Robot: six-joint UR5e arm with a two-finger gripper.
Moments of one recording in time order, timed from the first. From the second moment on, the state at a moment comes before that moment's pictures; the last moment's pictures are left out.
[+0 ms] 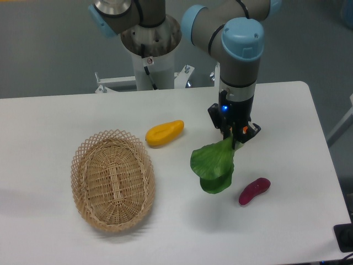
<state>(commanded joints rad) 2.60 -1.76 -1.72 -1.01 1.47 1.35</state>
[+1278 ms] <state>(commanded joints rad) 2.47 -1.95 -1.83 -0.76 1.51 0.81</state>
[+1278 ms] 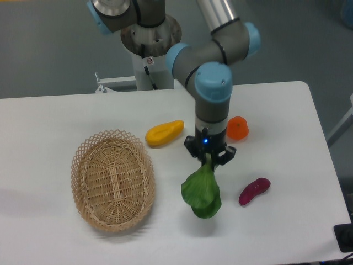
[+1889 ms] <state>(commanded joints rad) 2.46 -1.96 -1.81 -0.76 1.53 0.81</state>
